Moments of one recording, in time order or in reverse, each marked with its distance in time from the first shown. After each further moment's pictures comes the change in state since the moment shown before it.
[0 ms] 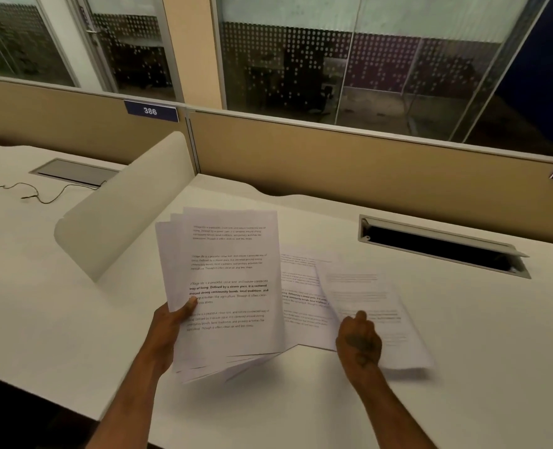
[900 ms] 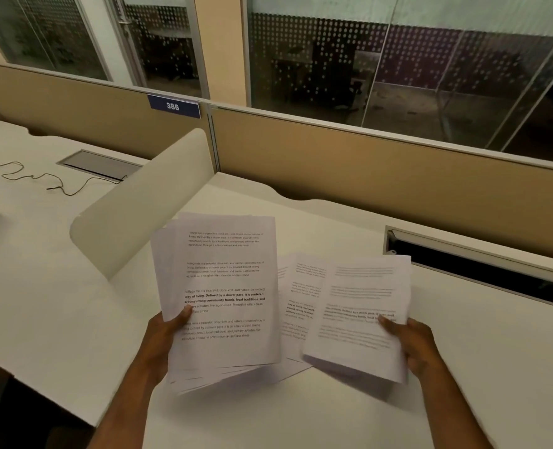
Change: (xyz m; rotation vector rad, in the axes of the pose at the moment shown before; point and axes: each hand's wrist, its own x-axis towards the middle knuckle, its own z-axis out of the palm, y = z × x) left_hand 0.024 -0.006 -0.028 -0.070 0.054 -0.006; right_hand 0.110 0.069 -0.001 1.096 -0.341 0.550
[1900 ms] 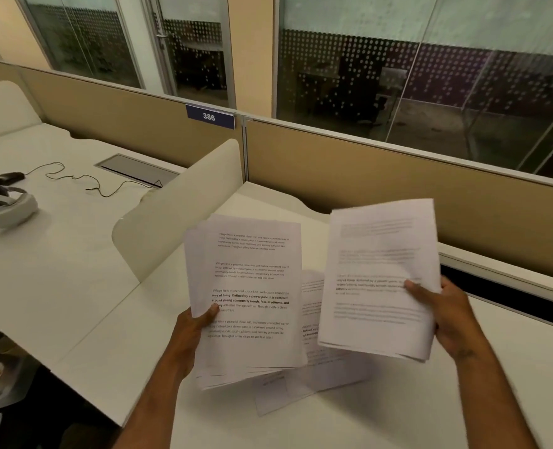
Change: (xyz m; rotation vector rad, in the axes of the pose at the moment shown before) left_hand 0.021 0.013 -0.011 -0.019 0.012 -0.001; right_hand -0.034 -0.105 0.045 0.081 -0.193 -0.343
